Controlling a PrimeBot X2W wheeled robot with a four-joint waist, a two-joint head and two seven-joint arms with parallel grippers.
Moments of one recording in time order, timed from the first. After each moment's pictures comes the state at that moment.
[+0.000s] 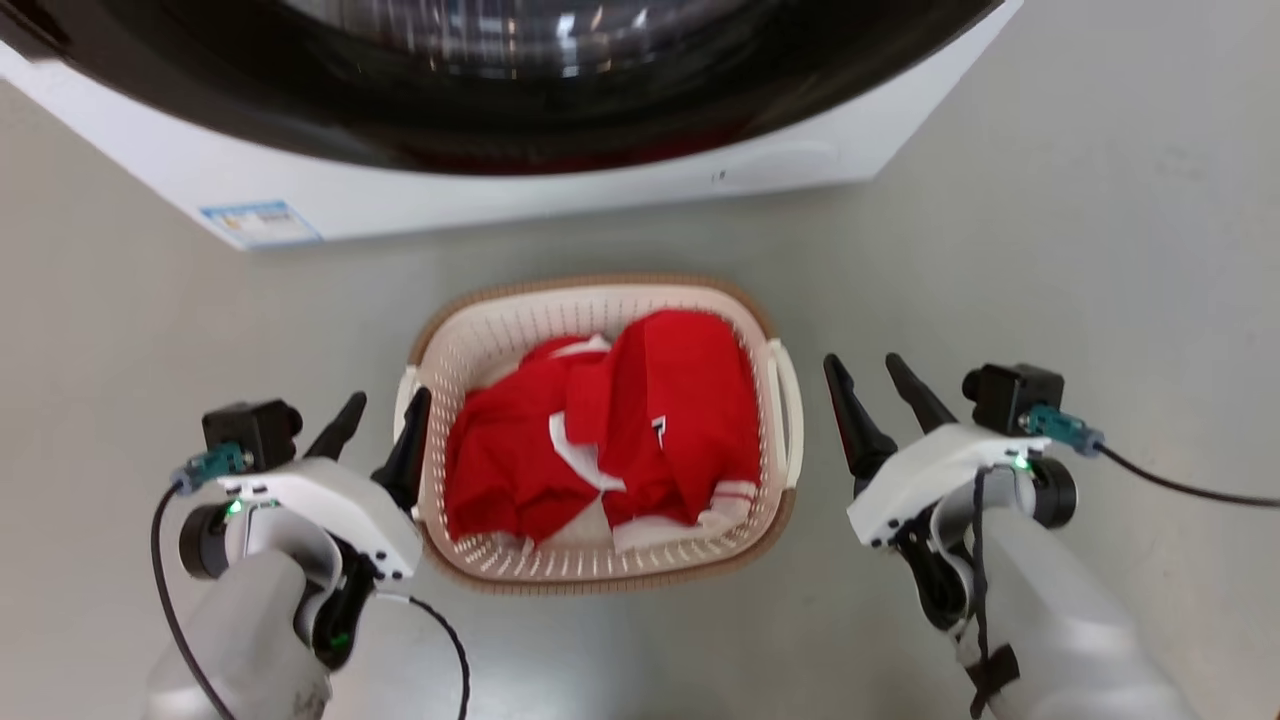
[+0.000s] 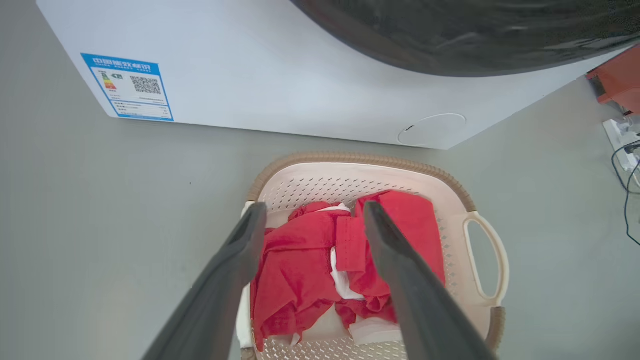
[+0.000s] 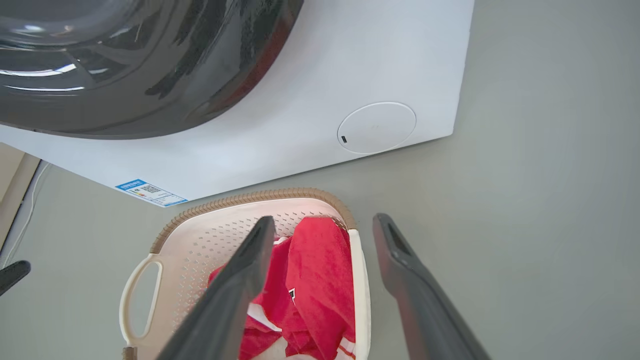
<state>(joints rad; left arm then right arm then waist) -0.56 0.25 -0.48 0.83 -0.79 -0.13 -0.26 -0.64 -0.06 0.39 0.94 0.63 0.13 -0.26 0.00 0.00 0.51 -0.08</state>
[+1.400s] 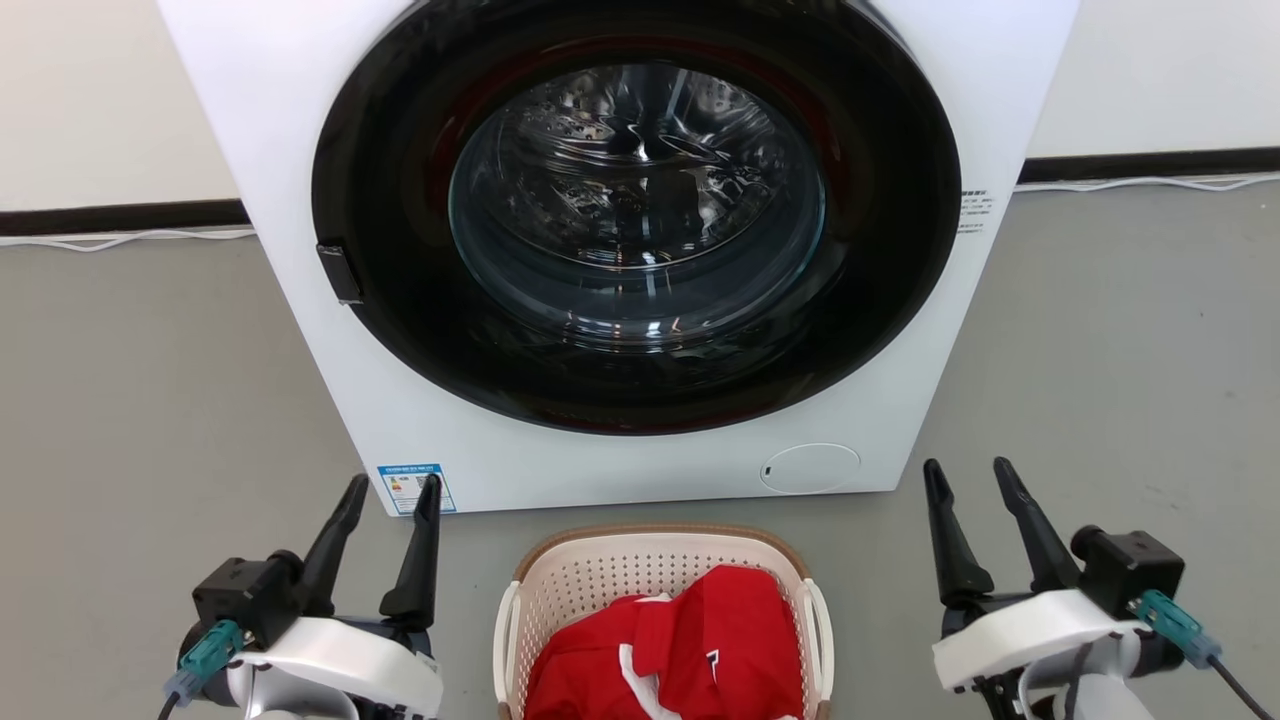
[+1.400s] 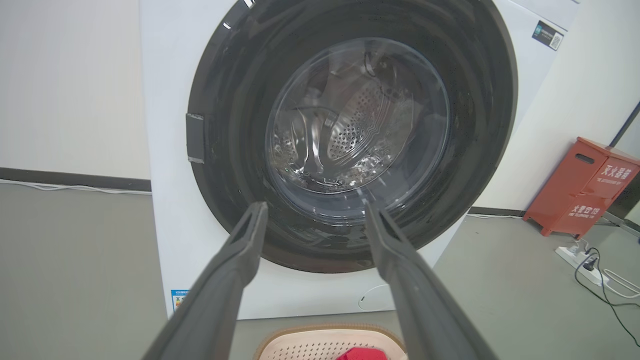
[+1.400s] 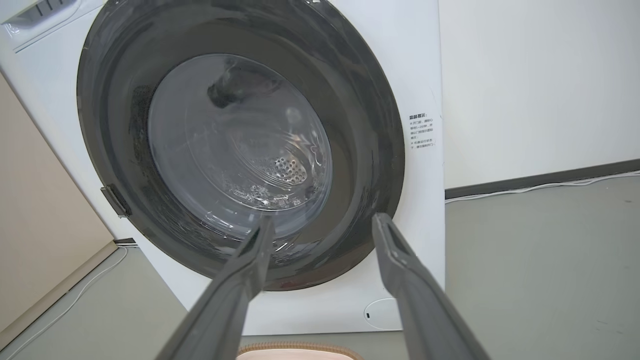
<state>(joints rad) -0.08 0.13 -0.12 0.24 -0.40 -0.13 -0.26 -0.15 -0.05 0.03 0.39 0.26 0.13 -0.26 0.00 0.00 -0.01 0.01</state>
